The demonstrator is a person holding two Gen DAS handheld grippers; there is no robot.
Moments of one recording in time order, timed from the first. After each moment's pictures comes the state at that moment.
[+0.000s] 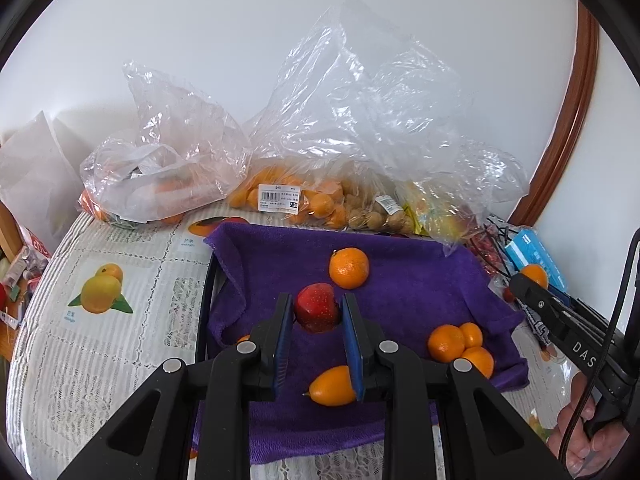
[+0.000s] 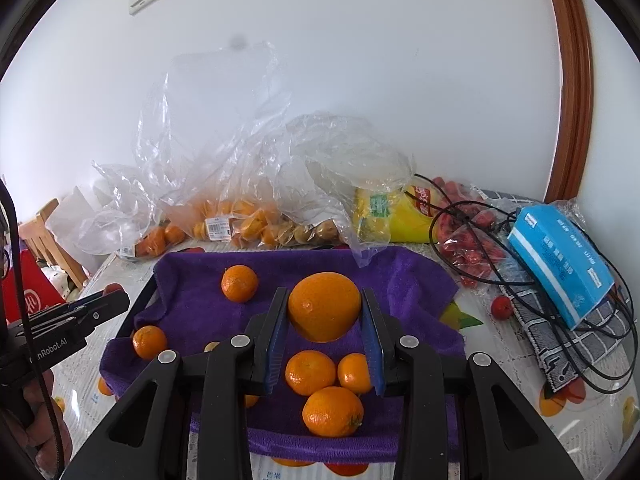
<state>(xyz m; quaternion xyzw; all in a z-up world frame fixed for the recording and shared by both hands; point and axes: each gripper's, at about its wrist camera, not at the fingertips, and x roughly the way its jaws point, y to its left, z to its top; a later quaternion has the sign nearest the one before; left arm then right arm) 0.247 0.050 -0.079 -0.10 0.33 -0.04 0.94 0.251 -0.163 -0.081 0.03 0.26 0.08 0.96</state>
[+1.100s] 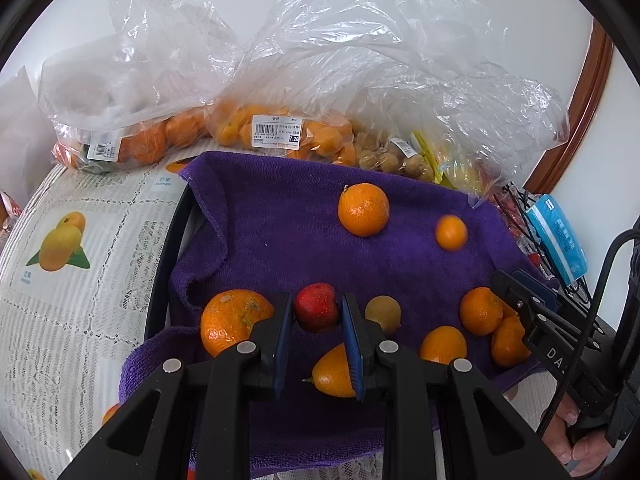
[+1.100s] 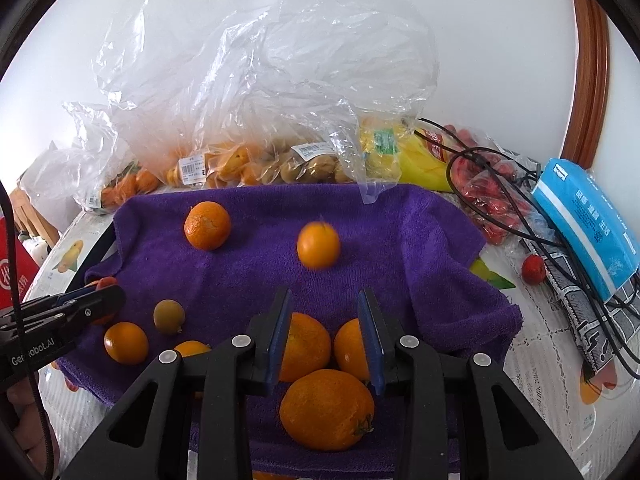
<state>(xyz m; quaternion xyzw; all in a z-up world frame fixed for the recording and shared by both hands) 0.271 0.043 -0.139 -0.10 0.38 -0.05 0.92 0.281 -0.152 -0.144 -0.01 0.31 0.06 0.95</state>
